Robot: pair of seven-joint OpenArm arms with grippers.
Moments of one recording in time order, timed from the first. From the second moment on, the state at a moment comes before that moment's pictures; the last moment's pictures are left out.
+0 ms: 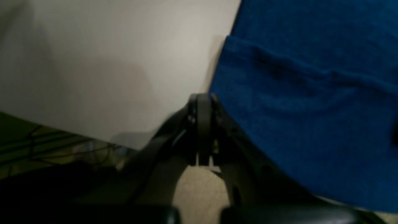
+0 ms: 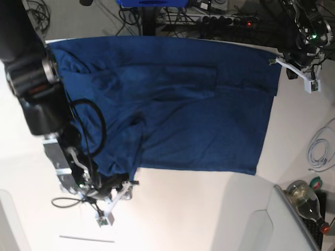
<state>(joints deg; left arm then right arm) 23.5 -7.9 -38.8 93.9 -9.1 -22.2 38.6 35.4 5.2 -21.5 41.4 23.5 8.1 -28.7</state>
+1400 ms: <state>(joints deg) 25.7 -8.6 -42.9 93.9 -8.7 -22.2 38.7 34.3 -1.4 -21.1 25.7 14.2 5.4 -18.8</state>
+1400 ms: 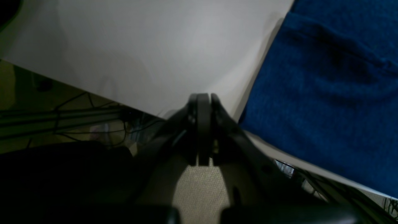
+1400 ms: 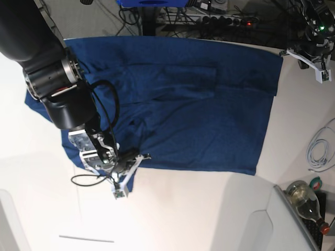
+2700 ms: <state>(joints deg) 25.8 -8.6 -42.8 93.8 -8.7 -22.2 38.8 11.1 -6.1 -39.4 74.2 14.2 5.3 -37.4</state>
